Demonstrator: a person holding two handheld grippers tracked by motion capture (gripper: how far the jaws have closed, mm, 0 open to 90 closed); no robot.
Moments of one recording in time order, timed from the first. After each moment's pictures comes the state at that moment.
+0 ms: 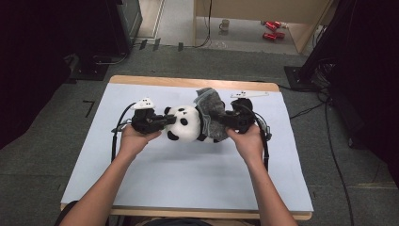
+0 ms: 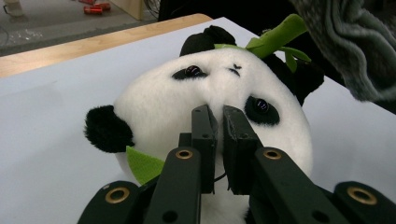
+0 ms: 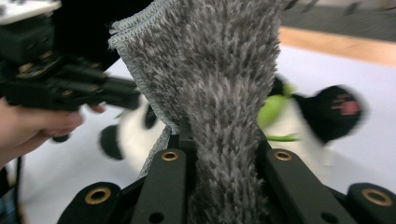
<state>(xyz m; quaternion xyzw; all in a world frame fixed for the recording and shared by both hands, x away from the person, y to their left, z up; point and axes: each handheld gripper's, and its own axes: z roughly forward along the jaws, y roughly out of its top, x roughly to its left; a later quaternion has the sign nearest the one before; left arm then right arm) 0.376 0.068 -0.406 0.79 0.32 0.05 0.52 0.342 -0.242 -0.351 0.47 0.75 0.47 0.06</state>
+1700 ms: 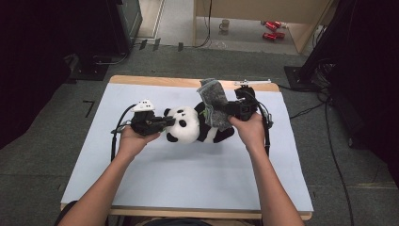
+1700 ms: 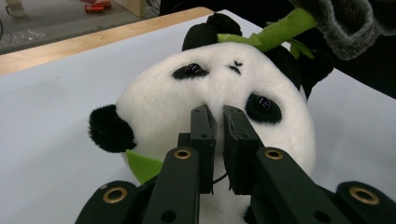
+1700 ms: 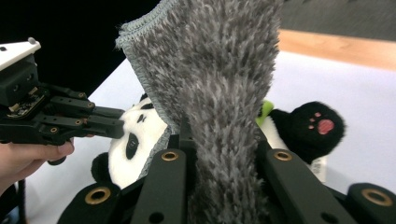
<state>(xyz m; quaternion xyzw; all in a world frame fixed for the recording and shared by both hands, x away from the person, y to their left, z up) 0.374 0.071 -0.411 0.80 0.31 0.06 0.51 0.378 -0.256 -0.344 0.49 0.73 0.47 0.04</state>
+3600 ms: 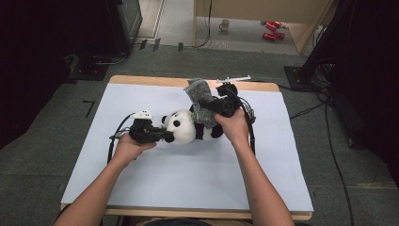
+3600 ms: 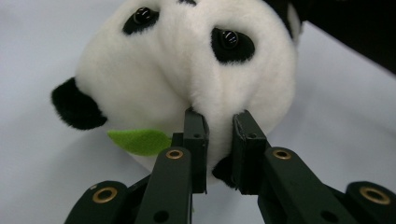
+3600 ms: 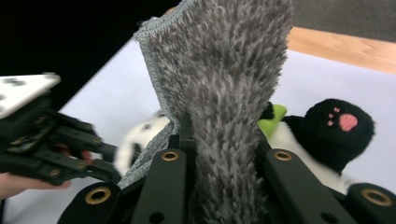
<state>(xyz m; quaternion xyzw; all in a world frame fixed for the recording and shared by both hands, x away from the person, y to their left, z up) 0.371 0.086 -0.443 0.82 0.31 -0.03 0.48 0.393 -0.215 -0.345 0.48 0.75 0.45 0.05</state>
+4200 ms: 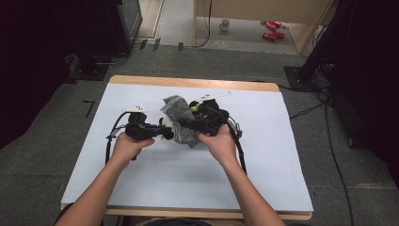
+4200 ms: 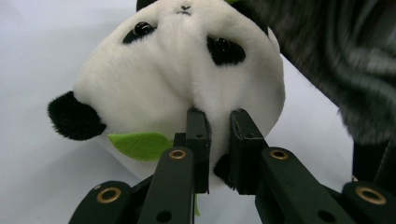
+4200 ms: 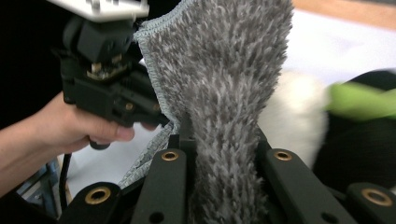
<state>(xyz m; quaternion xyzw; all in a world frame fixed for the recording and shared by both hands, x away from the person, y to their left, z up) 0.372 0.093 -0.429 0.78 0.37 -0.06 0.51 0.346 -0.161 -0.362 0.42 0.78 0.46 0.00</state>
